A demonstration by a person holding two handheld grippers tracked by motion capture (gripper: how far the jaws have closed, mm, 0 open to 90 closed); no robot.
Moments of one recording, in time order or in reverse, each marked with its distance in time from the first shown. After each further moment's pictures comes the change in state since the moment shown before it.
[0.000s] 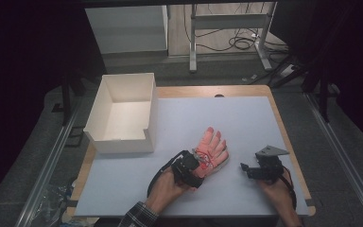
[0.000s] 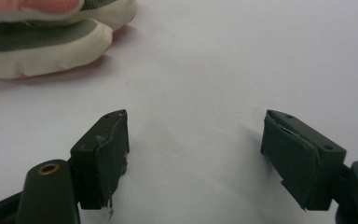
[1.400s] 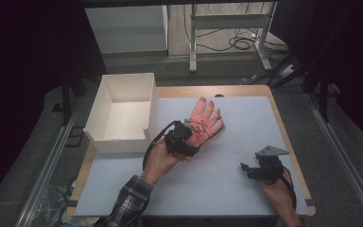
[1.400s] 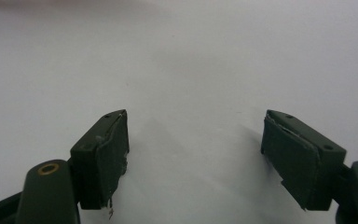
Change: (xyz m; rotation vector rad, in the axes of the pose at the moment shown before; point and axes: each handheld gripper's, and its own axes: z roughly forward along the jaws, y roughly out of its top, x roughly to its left) left arm 0.059 0.051 -0.045 -0.108 0.042 -0.015; right arm 0.000 0.000 0.000 0.001 0.001 0.003
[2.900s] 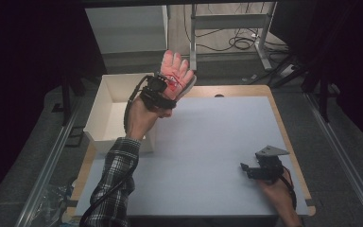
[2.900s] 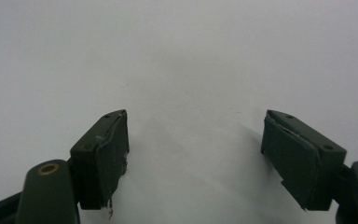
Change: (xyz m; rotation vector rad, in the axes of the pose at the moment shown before) left arm 0.104 0.050 -0.085 -0.056 0.238 -0.188; right arm 0.000 0.000 0.000 -0.003 0.000 -0.001
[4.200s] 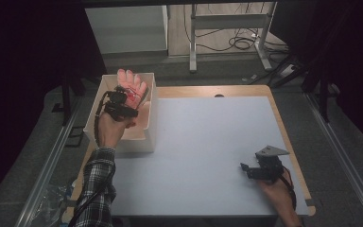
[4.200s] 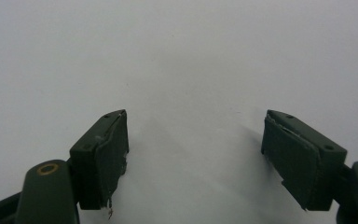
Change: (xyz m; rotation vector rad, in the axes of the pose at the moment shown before) left arm 0.096 -0.093 0.027 0.116 0.135 -0.294; right arm 0.000 0.000 0.000 0.000 -0.003 0.000
